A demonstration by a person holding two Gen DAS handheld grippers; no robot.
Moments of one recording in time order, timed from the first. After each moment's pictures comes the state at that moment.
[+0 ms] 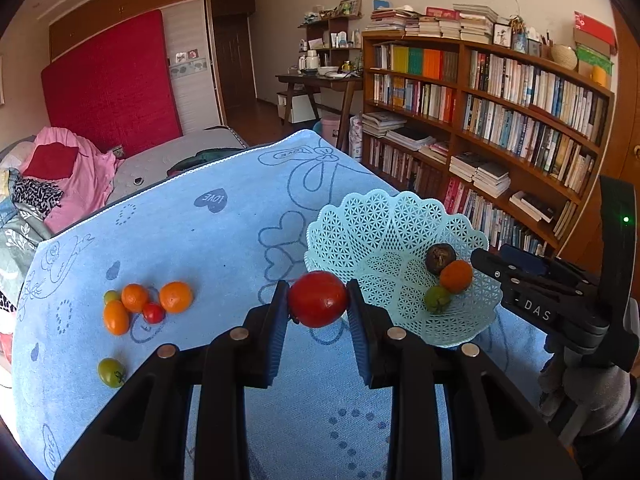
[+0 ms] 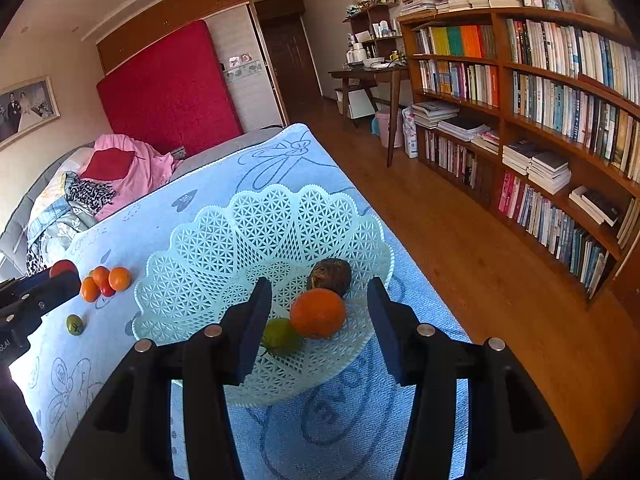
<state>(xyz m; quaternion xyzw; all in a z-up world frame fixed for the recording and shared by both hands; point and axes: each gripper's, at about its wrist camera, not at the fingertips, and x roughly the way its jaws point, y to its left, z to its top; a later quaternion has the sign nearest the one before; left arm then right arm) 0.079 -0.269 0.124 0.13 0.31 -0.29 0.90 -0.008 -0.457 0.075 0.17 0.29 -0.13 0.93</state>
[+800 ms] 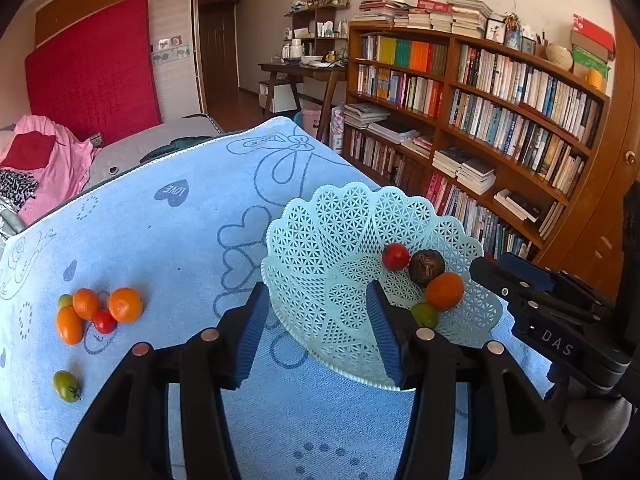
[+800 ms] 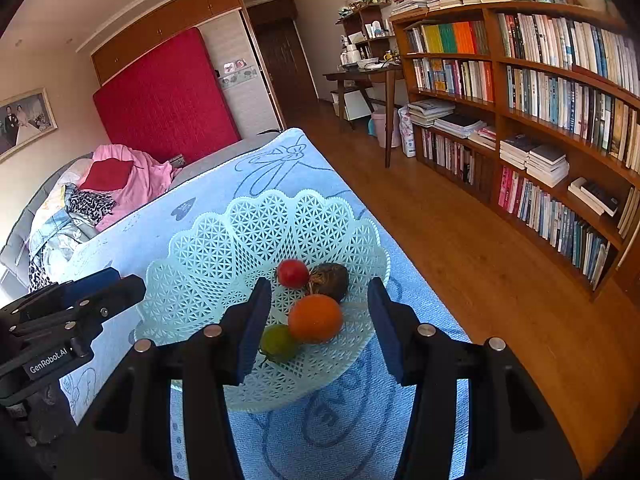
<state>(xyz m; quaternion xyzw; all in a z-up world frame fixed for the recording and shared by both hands) 0.107 -0.301 0.106 0.11 0.34 -0.31 0.88 -0.011 -0.466 0.076 0.18 0.28 -0.13 0.93</state>
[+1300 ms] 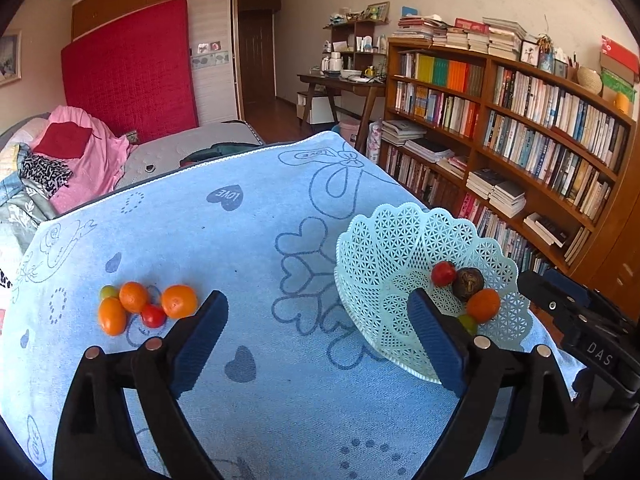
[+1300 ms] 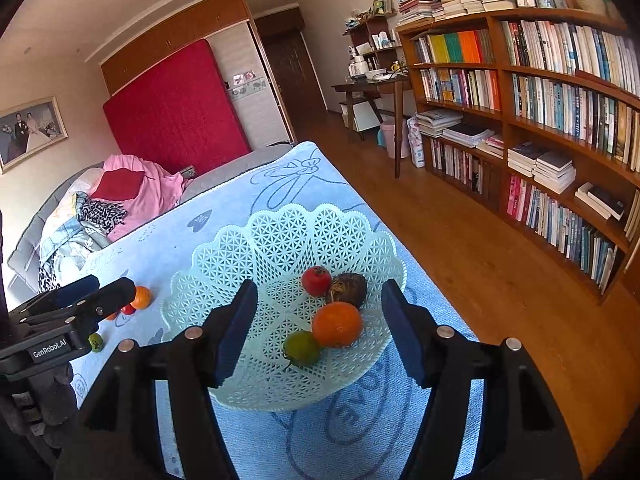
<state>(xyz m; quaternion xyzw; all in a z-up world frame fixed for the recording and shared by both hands) 0.111 -0.261 0.121 0.09 0.31 -0.25 0.91 -0.021 -0.453 0.092 0.19 0.25 -0.11 0.94</state>
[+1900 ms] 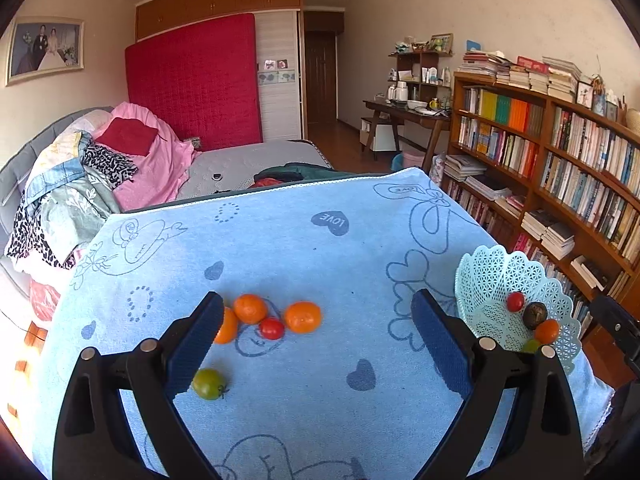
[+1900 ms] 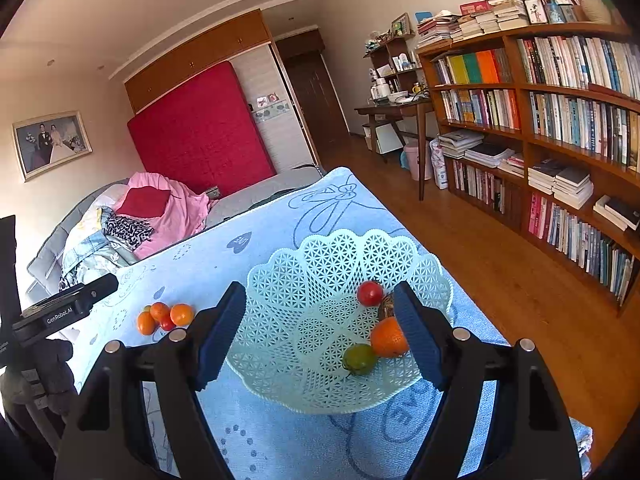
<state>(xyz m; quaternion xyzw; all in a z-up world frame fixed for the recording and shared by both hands) 0.124 -0.167 0.148 0.06 0.28 -0.14 0.95 -0.028 -0.418 0.119 0.19 0.21 -0.08 0.96</state>
